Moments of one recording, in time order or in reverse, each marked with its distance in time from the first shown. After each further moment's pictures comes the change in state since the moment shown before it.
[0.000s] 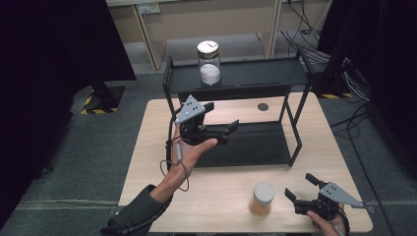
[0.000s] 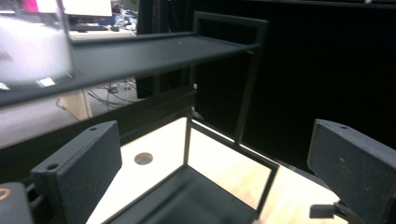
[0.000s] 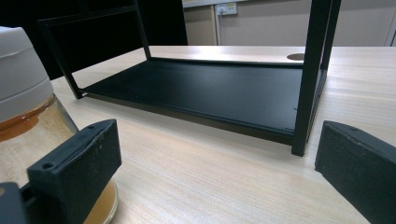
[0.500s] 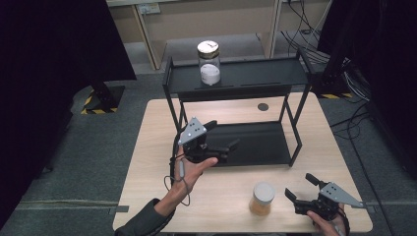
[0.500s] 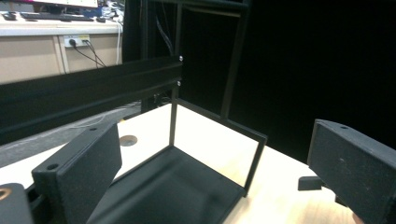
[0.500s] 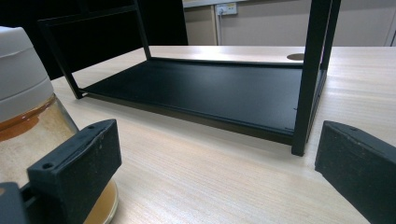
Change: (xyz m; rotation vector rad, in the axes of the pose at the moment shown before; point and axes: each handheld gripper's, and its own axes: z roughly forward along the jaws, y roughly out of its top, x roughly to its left) left arm 0.002 -0.053 -0.002 -0.001 -0.044 -0.021; right arm 0.000 0.000 0.000 -0.001 0.000 -0.002
